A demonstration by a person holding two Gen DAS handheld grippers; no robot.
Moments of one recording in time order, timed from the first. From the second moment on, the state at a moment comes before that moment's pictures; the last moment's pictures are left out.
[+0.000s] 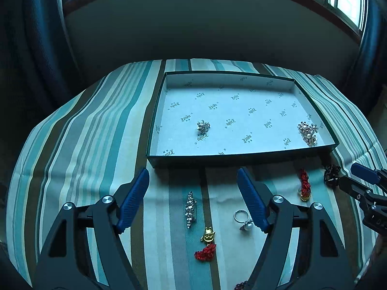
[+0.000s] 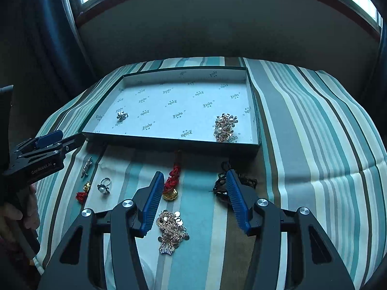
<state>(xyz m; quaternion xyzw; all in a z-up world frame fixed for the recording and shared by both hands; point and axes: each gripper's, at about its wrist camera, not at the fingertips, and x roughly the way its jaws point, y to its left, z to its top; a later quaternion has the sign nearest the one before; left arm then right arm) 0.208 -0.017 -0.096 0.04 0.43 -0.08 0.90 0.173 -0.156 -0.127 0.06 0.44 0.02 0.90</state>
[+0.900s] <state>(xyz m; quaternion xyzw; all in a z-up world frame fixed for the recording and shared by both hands) 0.071 0.016 -0.104 0.02 0.45 -0.02 0.89 0.083 -0.082 -0.157 0.02 0.47 0.07 0.88</state>
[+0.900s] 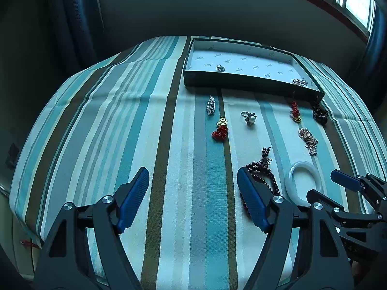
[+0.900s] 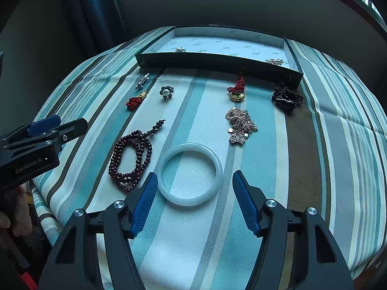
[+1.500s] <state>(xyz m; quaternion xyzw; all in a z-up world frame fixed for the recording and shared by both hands) 0.079 0.017 -0.117 0.02 0.47 -0.02 0.88 0.099 -0.072 -0.169 0.00 0.48 0.07 0.87</state>
